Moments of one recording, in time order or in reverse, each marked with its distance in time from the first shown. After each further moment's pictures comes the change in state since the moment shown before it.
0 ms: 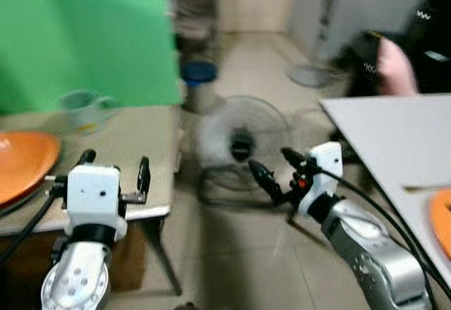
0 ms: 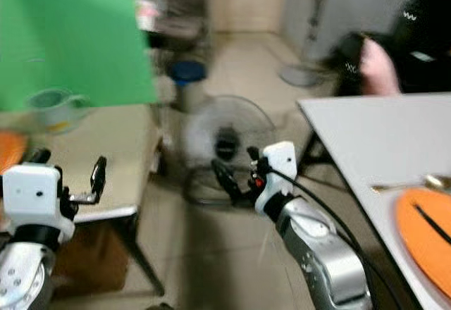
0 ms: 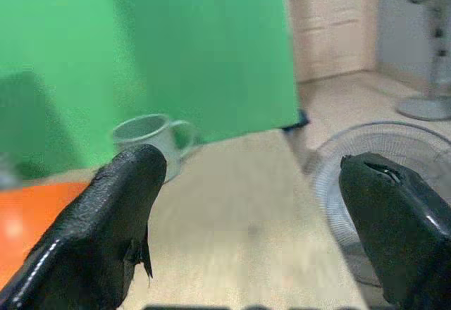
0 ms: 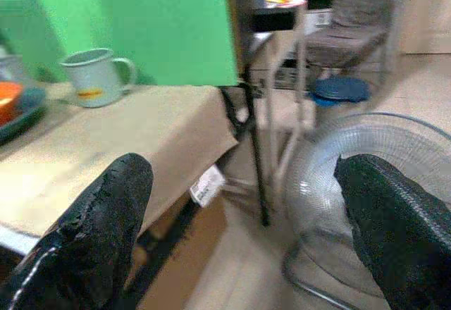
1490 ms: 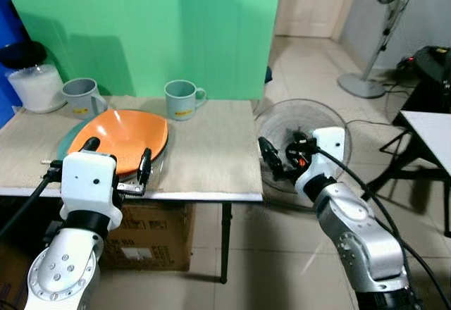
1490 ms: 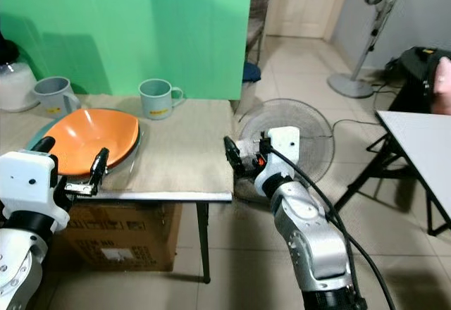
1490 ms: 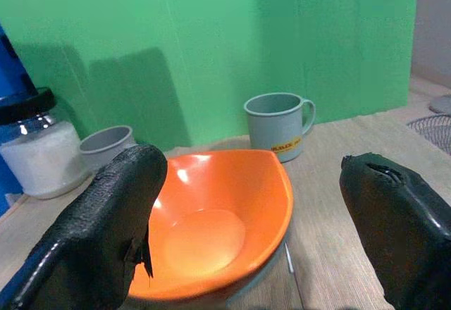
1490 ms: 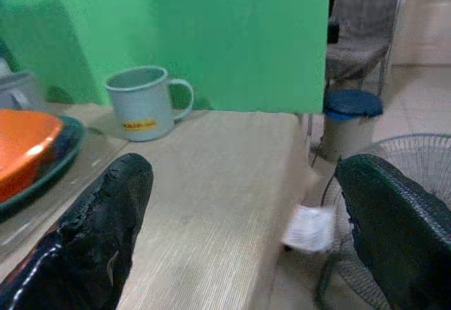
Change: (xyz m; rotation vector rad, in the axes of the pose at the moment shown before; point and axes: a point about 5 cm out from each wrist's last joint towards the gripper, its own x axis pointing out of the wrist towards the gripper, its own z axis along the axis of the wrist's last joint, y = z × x) left arm 0.011 0.012 0.008 0.018 -0.029 -0.094; right arm 0.026 -0.012 0.006 0.002 -0.061 -0.195
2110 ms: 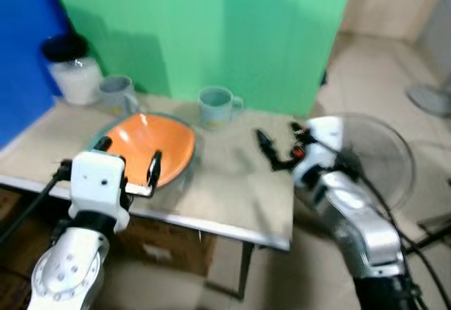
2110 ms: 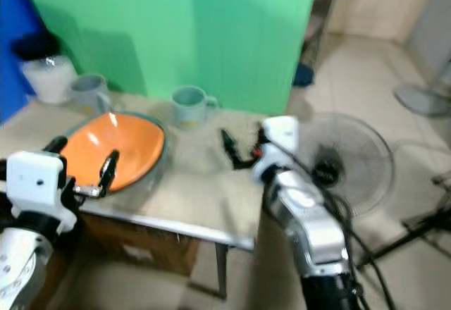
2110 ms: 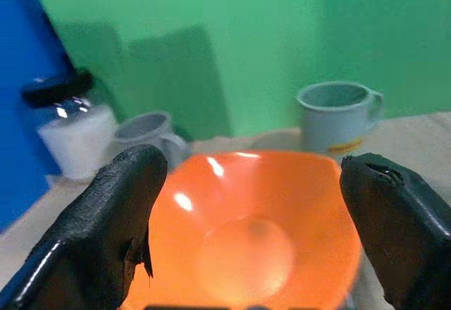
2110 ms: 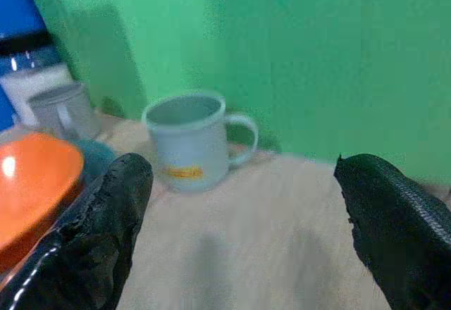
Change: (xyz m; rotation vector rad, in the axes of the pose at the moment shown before) left arm -0.001 -0.006 0.003 -0.006 -0.007 -0.055; right arm 0.012 0.002 0.015 -0.009 -0.046 0.057
